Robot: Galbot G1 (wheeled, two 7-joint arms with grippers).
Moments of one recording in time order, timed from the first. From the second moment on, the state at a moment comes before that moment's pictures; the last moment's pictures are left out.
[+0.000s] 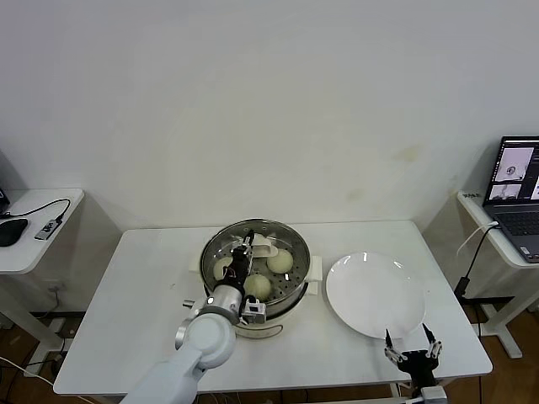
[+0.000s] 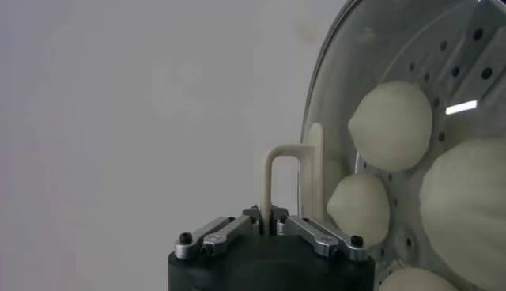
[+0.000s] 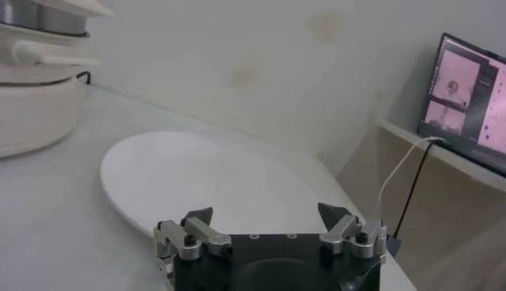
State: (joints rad) left arm 0.92 -1.19 0.07 -1.84 1.20 0.44 0.20; right arm -1.60 1.50 0.78 1.81 -0.17 0.09 -0.09
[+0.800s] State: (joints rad) left arm 1.09 -1.11 -0.02 -2.02 1.12 0.40 0.10; right arm -1.60 1.50 0.76 1.80 -0.17 0.09 -0.09
